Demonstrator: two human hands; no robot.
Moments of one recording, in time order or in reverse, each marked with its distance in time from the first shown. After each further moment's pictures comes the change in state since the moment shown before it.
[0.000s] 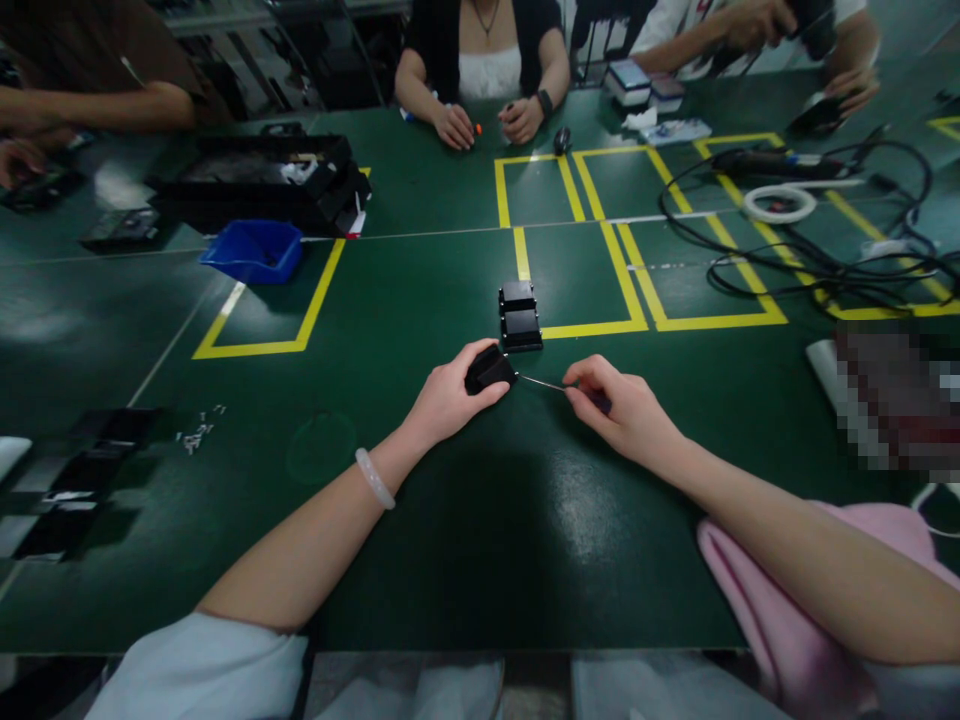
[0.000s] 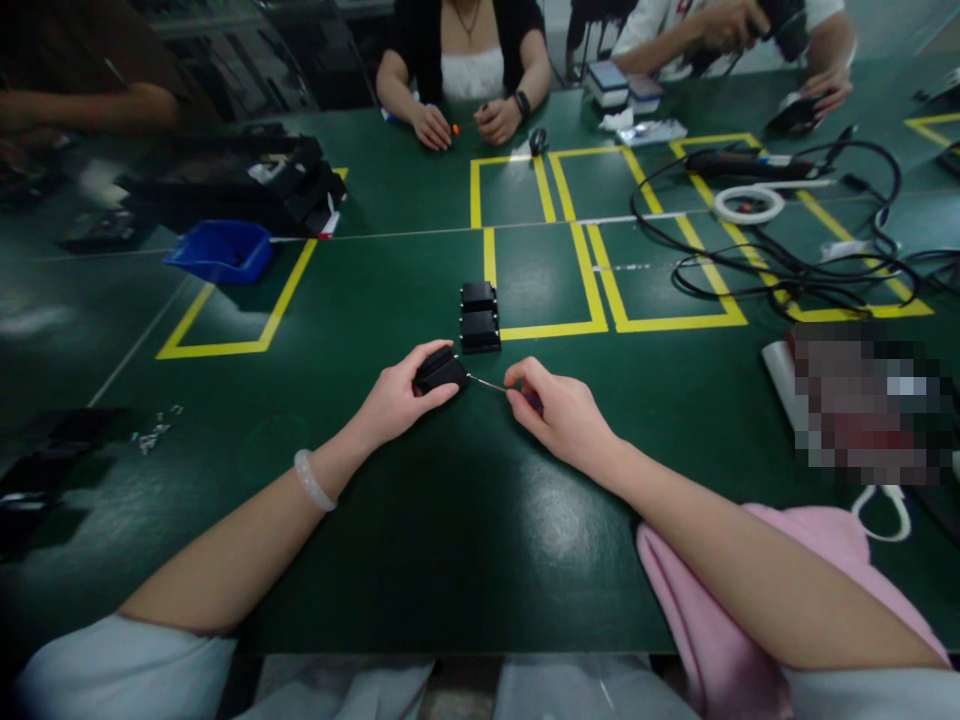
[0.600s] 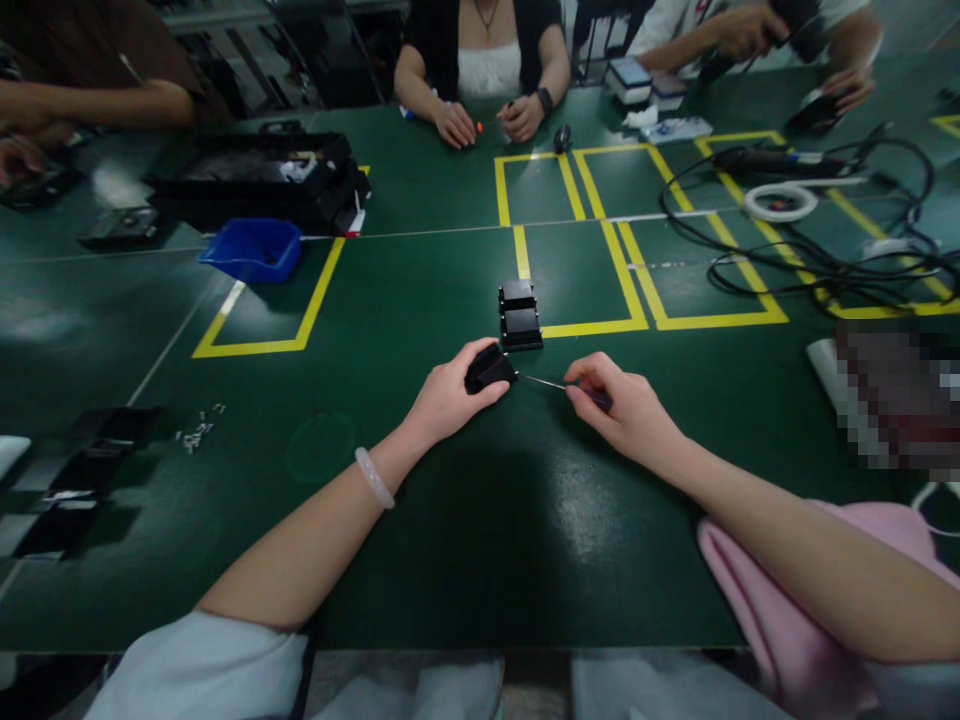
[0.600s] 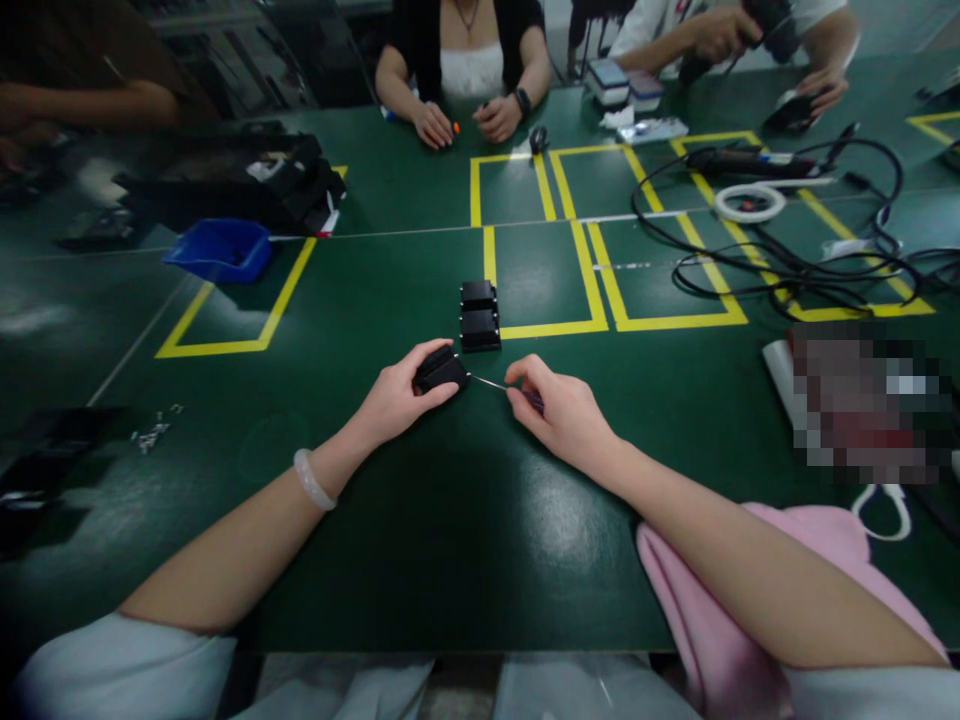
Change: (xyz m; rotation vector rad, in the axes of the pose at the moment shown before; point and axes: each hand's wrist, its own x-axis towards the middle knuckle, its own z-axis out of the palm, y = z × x) left_hand 0.001 -0.002 0.002 0.001 0.017 0.014; right_hand 0.000 0.000 0.001 0.015 0.031 -0.001
